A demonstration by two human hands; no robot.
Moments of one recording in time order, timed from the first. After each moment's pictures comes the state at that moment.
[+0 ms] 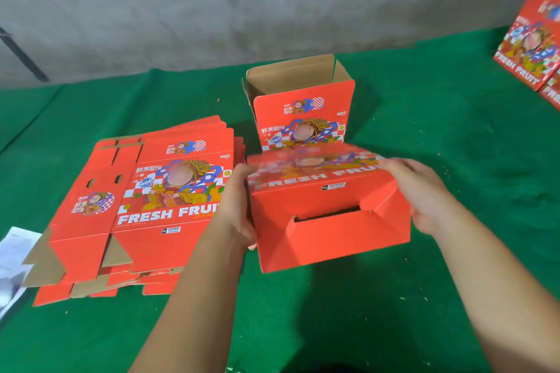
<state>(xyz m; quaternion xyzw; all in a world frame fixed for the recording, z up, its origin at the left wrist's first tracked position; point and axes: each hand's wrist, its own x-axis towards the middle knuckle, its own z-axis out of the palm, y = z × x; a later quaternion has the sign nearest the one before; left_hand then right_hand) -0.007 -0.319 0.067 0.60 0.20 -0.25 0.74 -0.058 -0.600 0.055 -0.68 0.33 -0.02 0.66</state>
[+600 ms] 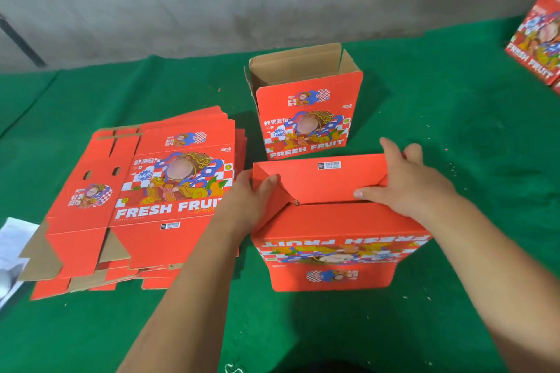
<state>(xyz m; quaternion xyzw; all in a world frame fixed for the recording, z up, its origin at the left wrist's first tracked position) 0.005 -0.308 0.045 0.91 0.03 -0.11 0.40 -0.039 -0.593 0.057 -0.97 0.18 0.09 0.13</state>
